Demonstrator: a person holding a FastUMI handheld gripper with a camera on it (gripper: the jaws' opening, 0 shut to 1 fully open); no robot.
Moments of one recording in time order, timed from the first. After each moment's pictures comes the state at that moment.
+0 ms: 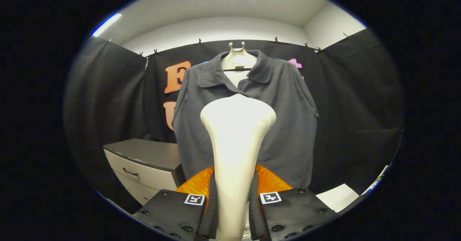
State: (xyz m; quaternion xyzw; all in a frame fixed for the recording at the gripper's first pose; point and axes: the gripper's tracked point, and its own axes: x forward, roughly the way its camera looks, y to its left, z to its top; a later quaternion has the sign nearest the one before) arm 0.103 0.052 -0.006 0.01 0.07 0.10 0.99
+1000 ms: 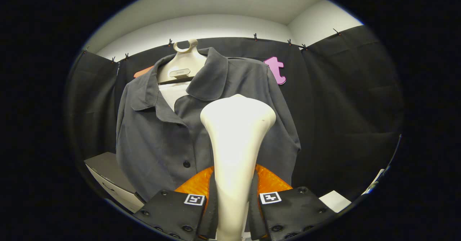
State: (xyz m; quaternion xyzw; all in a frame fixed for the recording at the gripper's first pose) arm 0.248 -0.016 0.028 0.03 0.09 0.05 0.99
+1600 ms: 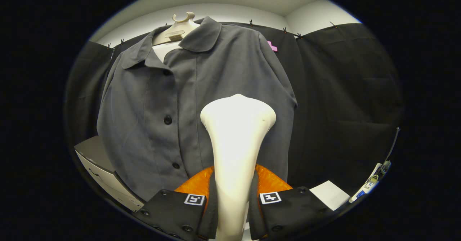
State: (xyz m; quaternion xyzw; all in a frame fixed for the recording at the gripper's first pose) arm 0.233 -0.030 -0.076 0.01 0.14 0.01 0.99
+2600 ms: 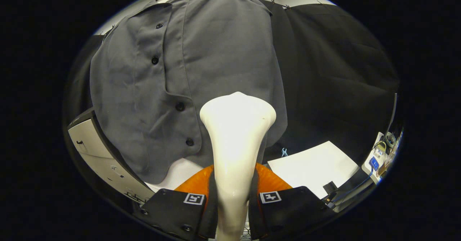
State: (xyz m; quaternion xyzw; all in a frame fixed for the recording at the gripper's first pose) arm 0.151 -0.049 -0.240 0.03 0.27 -0.02 0.96
